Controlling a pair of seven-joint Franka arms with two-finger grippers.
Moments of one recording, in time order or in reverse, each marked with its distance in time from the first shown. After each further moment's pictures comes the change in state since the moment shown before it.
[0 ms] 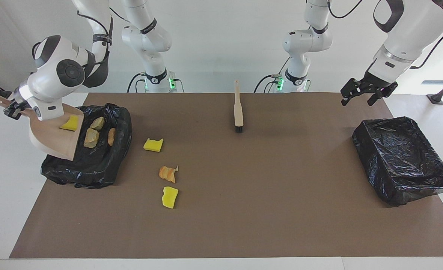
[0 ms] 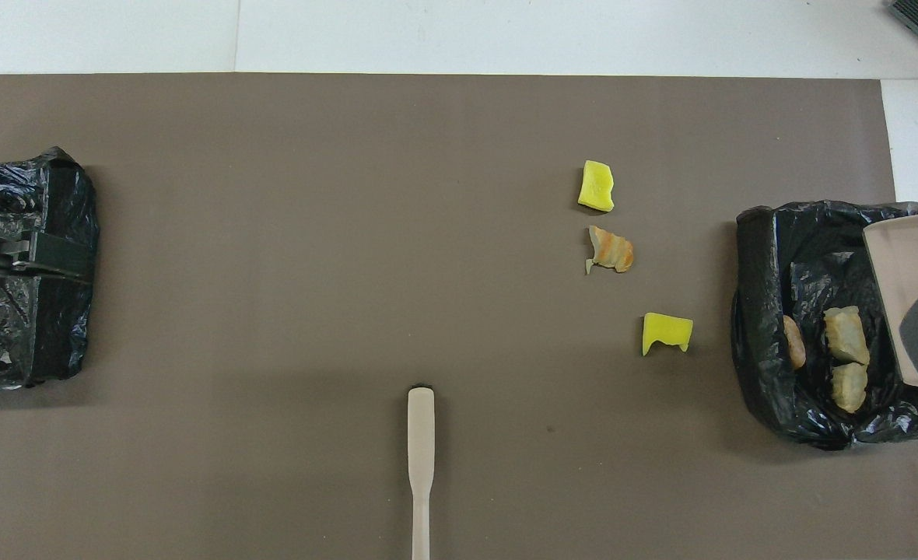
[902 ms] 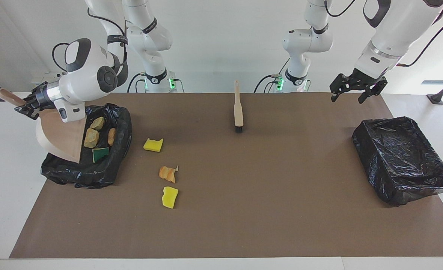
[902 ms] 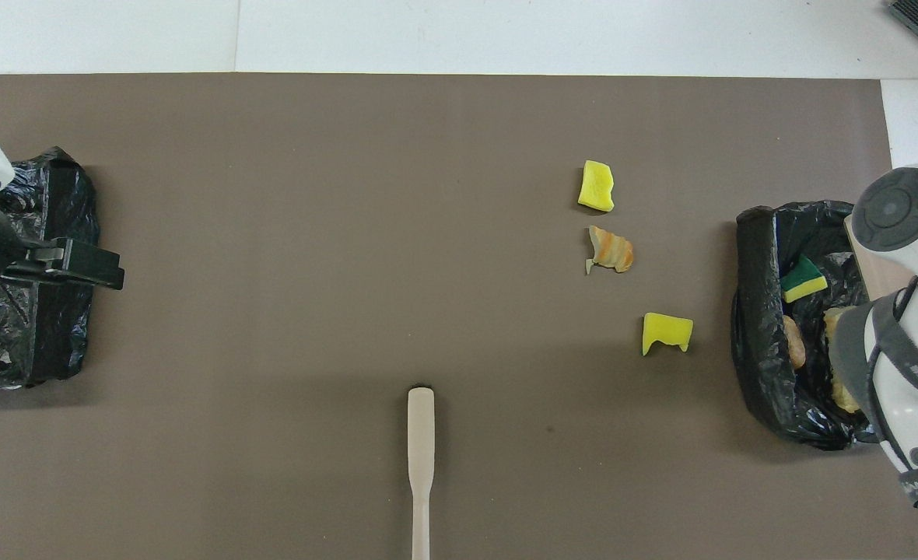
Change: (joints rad) left arm -0.148 -0.002 0.085 0.022 0.001 -0.029 0.000; right arm 0.135 -0.022 0.002 -0.044 -0.105 -0.119 0.150
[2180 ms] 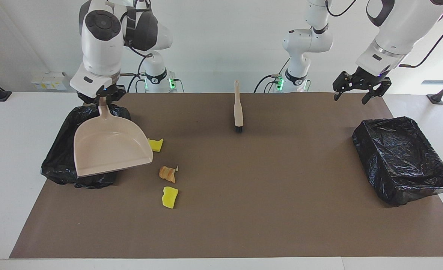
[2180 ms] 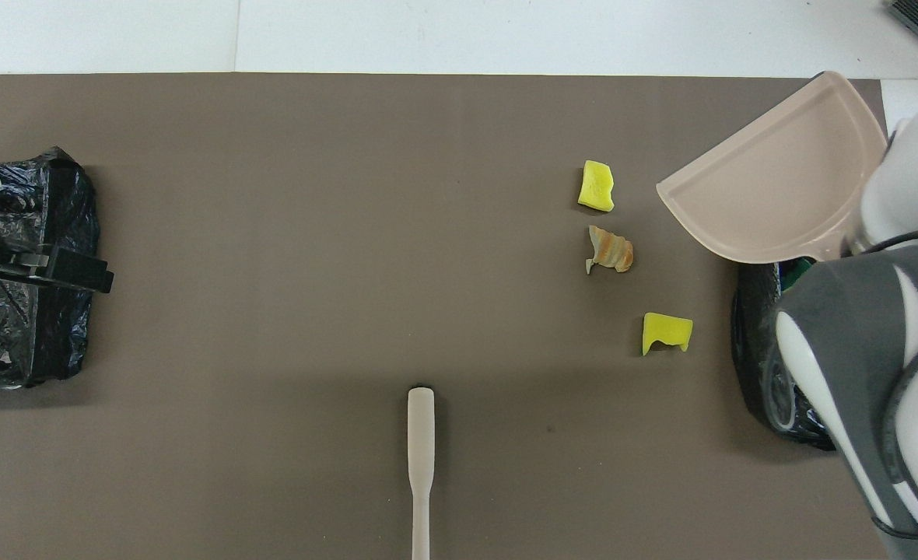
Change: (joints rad) left arm 0.001 -0.004 0.016 0.000 0.002 0.004 0.118; right arm 0.209 0.026 0.023 0.298 0.898 -0.221 1.122
